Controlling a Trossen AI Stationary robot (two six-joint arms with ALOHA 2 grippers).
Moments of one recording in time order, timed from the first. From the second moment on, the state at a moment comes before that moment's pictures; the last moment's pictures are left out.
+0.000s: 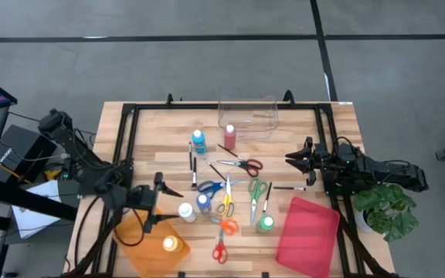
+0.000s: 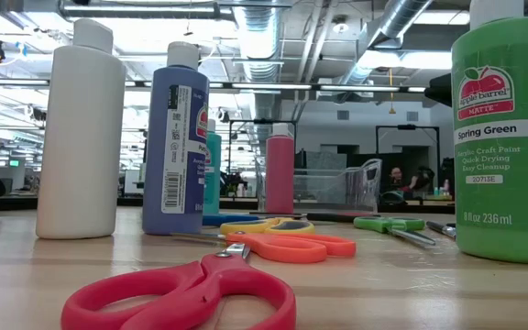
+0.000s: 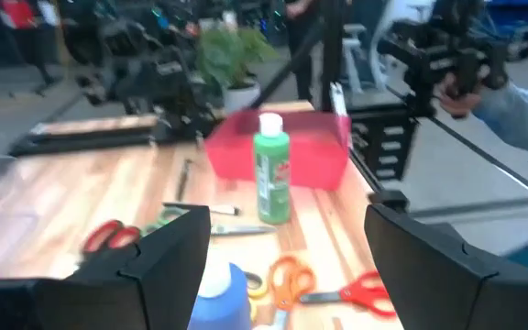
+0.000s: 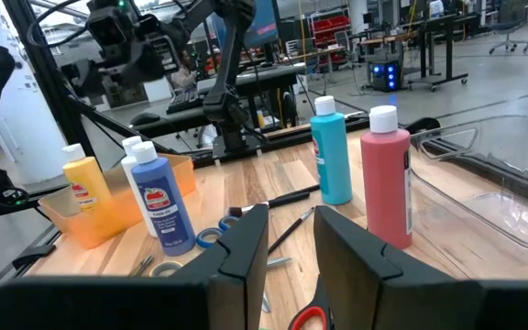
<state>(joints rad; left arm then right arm) -0.76 0.98 0.56 0.20 -0.63 -0.10 -0.13 0.01 0.02 -0.03 0.00 0.20</state>
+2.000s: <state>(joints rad) -0.59 1.09 0.31 0.51 -0.39 -0.18 -0.13 0.01 0.02 -0.03 0.00 0.20</state>
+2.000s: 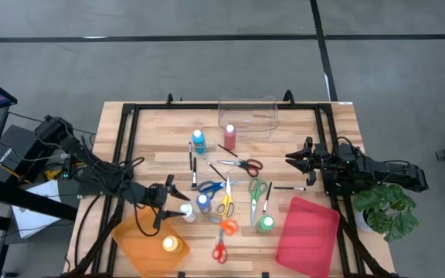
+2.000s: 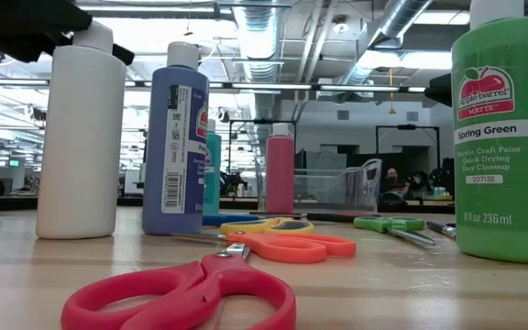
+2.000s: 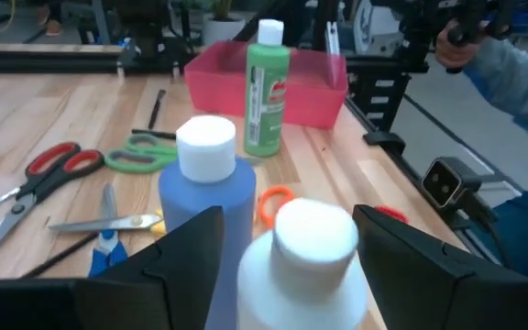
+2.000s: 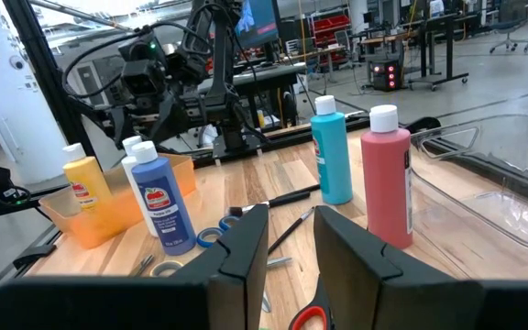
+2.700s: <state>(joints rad) -0.59 1.09 0.31 0.49 -0.34 -0.18 -0.13 0.01 0.02 -0.03 0.00 0.20</state>
